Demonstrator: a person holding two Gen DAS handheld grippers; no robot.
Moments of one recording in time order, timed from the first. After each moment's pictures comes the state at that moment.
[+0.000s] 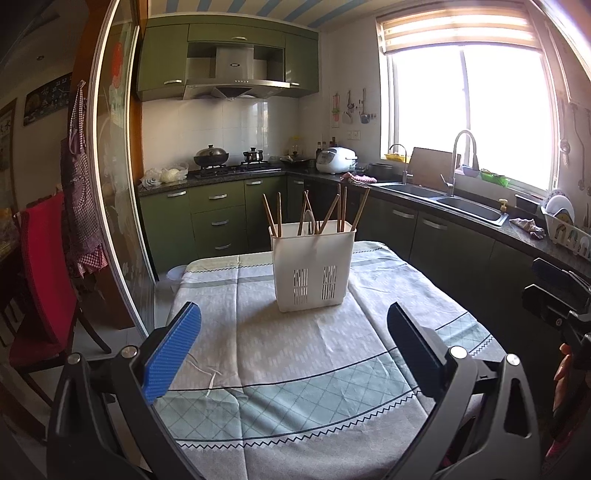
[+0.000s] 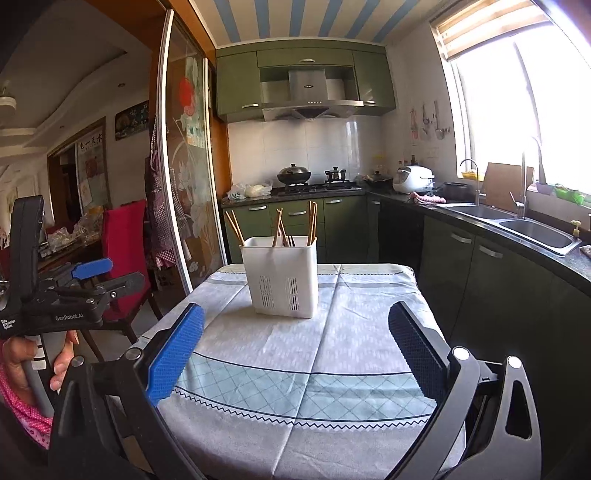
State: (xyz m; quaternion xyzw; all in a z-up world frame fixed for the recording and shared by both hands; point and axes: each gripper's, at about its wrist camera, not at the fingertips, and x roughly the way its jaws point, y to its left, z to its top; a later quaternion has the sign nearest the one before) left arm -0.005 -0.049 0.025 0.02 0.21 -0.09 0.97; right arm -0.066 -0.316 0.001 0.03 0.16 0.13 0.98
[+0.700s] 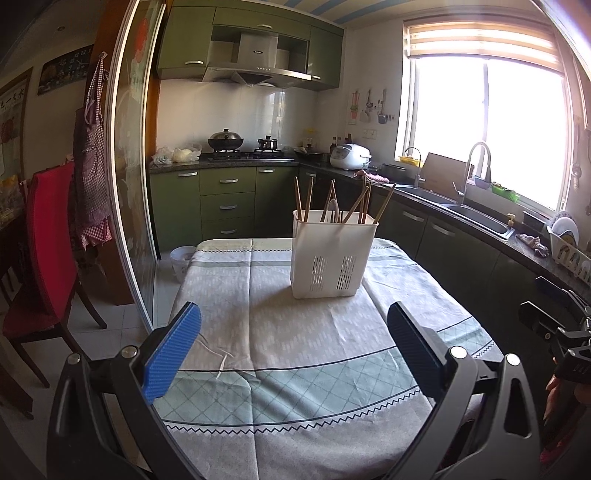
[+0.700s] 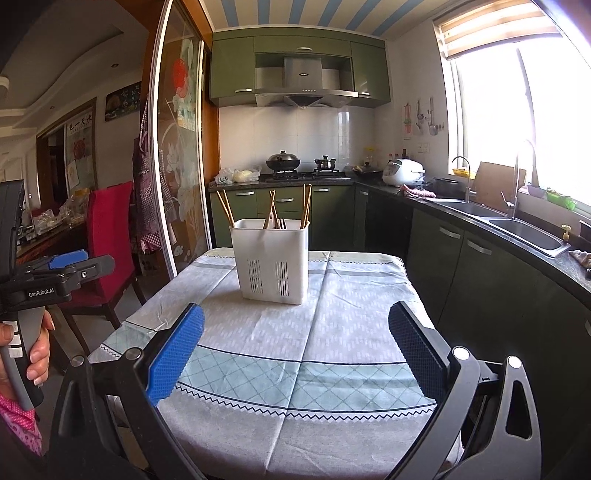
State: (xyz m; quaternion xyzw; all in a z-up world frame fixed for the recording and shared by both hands) left arm -0.002 -0.014 0.014 -0.02 0.23 -0.08 0.97; right arm -0.051 -0.296 -0.010 0.00 0.19 0.12 0.98
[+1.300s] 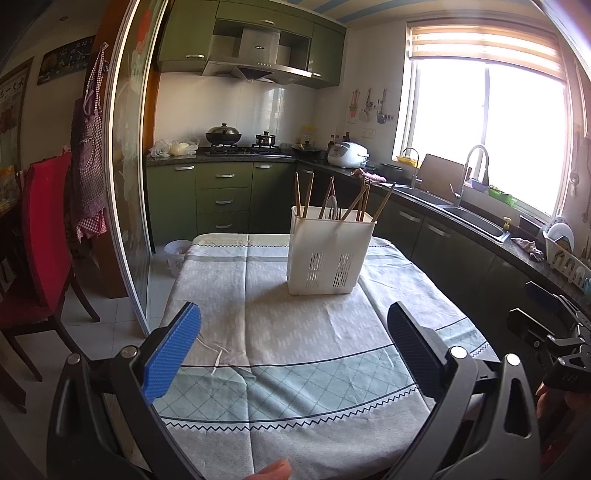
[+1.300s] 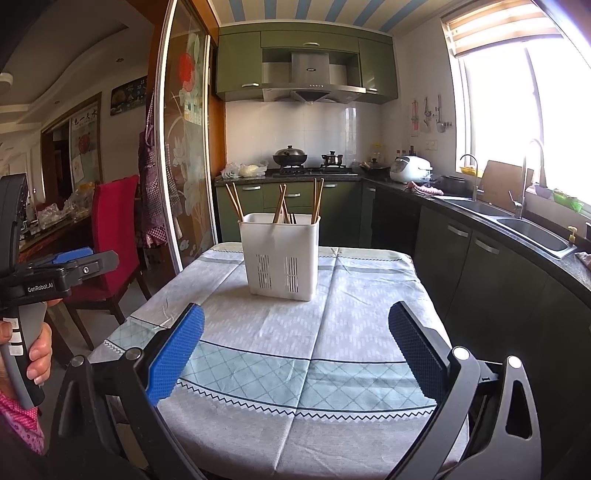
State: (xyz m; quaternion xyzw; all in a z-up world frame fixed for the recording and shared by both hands) left arm 0.000 -0.010 0.011 -0.03 0.24 -0.09 0.97; right arm -0.044 -0.288 -0.014 0.00 0.20 0.13 0.97
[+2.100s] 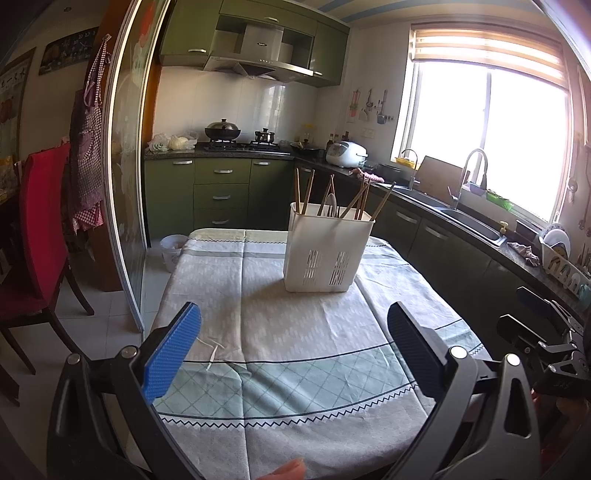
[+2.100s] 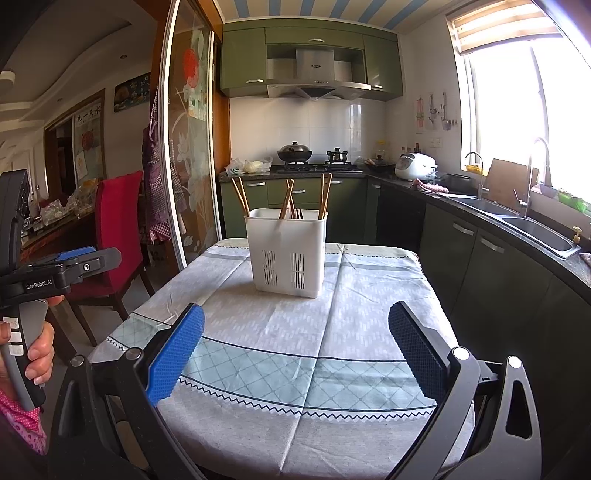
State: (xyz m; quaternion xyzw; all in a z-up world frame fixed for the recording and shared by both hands) left arm 0.000 -0.006 0.008 -0.05 0.24 -0.10 0.96; right arm -0.042 -0.282 -0.018 0.00 0.20 0.14 0.97
